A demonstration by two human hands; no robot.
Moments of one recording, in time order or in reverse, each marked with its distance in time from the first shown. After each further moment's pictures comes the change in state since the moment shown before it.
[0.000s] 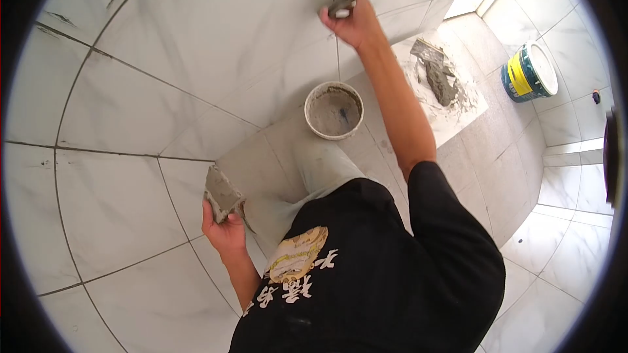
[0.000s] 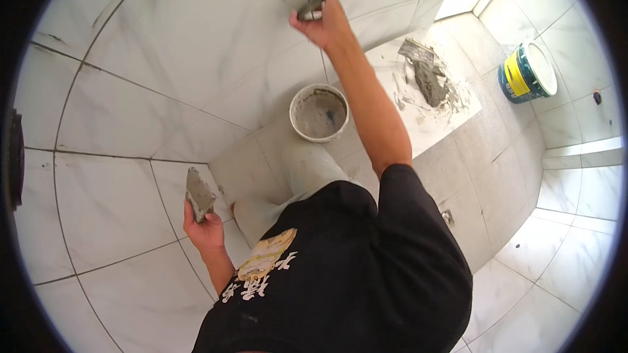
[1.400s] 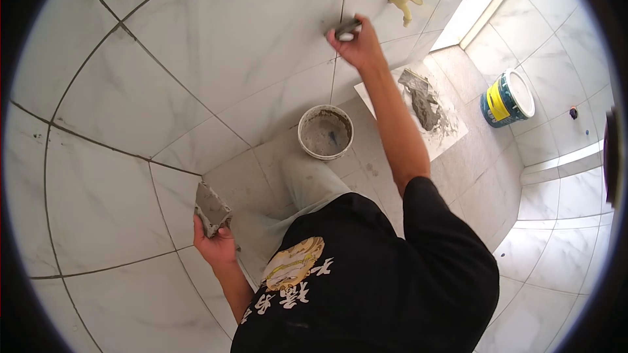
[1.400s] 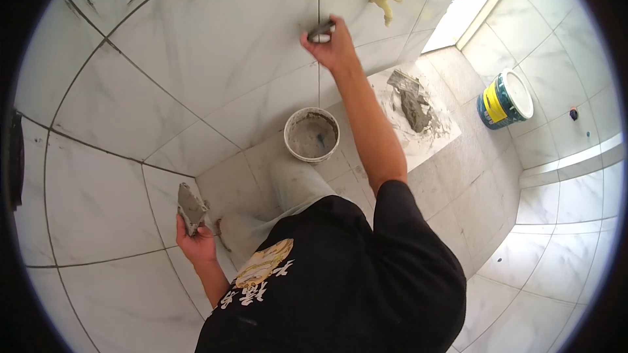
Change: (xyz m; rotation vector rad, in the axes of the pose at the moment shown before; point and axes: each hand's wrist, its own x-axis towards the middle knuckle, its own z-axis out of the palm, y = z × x) left_hand 0.007 0.016 -0.053 -0.157 -0.068 0.017; right_hand -0.005 -0.001 0.012 0.040 -0.022 0.030
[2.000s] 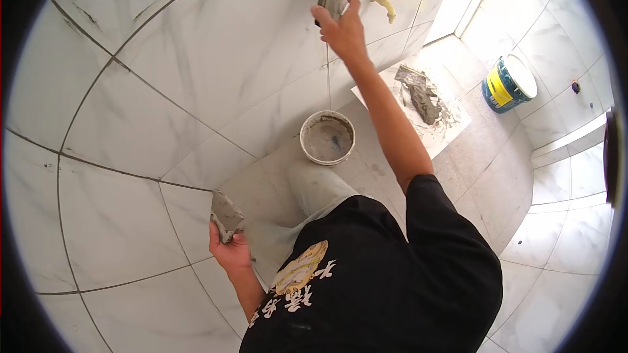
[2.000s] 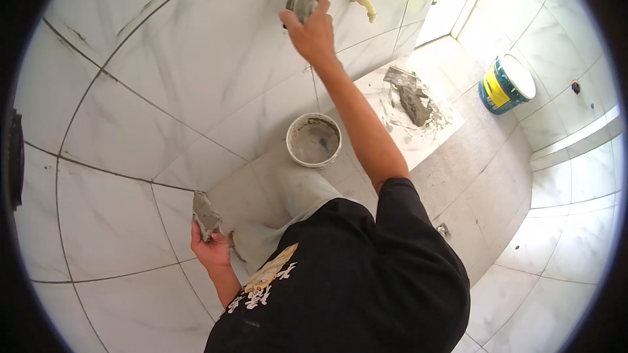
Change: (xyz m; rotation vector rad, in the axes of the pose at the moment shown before) left_hand 0.009 -0.011 0.003 0.032 0.054 -0.052; right_hand -0.044 0.013 0.052 -1.372 0.159 -0.911
